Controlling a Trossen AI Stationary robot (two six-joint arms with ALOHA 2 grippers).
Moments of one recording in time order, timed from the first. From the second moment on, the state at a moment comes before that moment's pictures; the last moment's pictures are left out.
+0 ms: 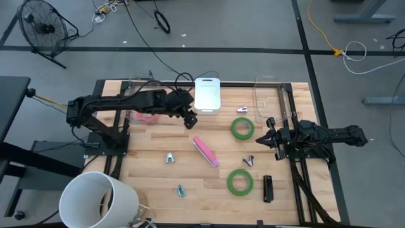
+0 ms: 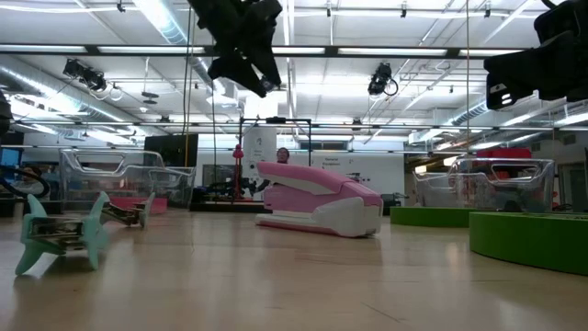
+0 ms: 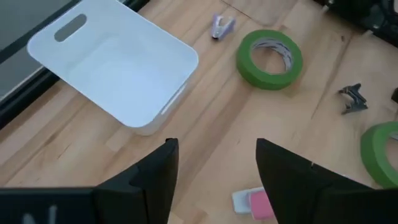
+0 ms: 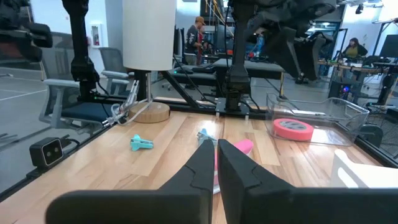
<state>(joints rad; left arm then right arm) 0.16 1.49 1.30 -0.63 -0.21 -0.40 0.06 0.01 0.02 0.03 -0.12 -0.06</state>
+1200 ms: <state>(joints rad) 0.08 1.49 1.30 -0.52 -0.05 -0.35 0.06 0.01 0.02 0.53 -0.01 0.11</state>
